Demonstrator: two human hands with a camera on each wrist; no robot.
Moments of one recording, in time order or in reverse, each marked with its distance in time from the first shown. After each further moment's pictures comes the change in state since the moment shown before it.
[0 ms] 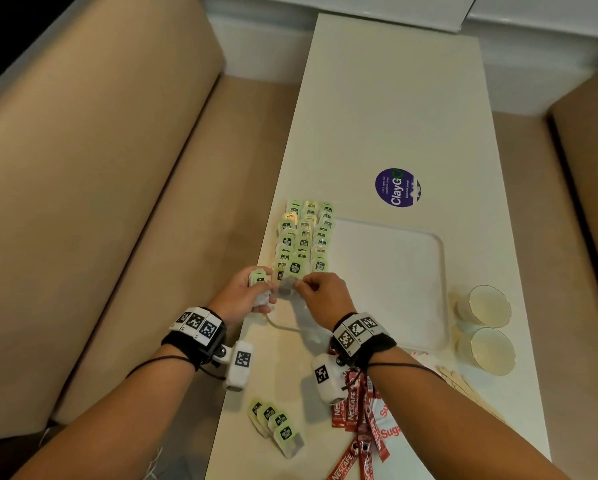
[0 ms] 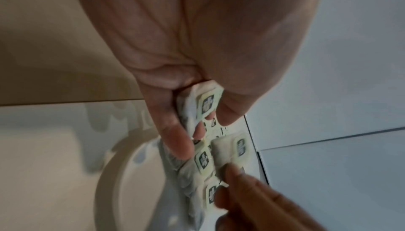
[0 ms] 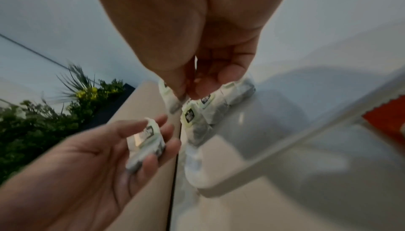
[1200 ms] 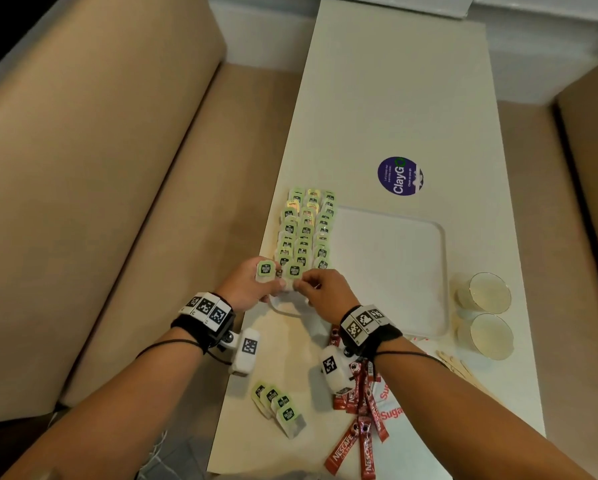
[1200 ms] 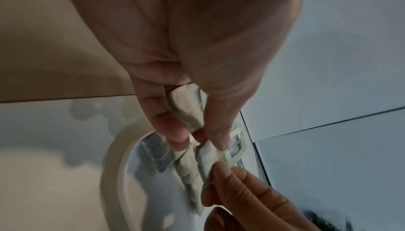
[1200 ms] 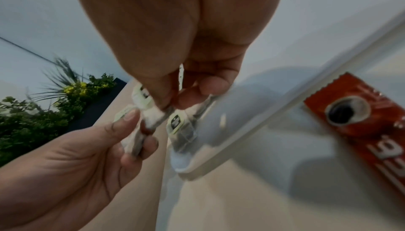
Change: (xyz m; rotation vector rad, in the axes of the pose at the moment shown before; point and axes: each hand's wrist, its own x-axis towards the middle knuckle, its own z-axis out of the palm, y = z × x) left_hand -0.008 0.002 0.006 0.322 0.032 0.062; right_hand -0.011 0.013 0.003 0.097 -0.116 -0.017
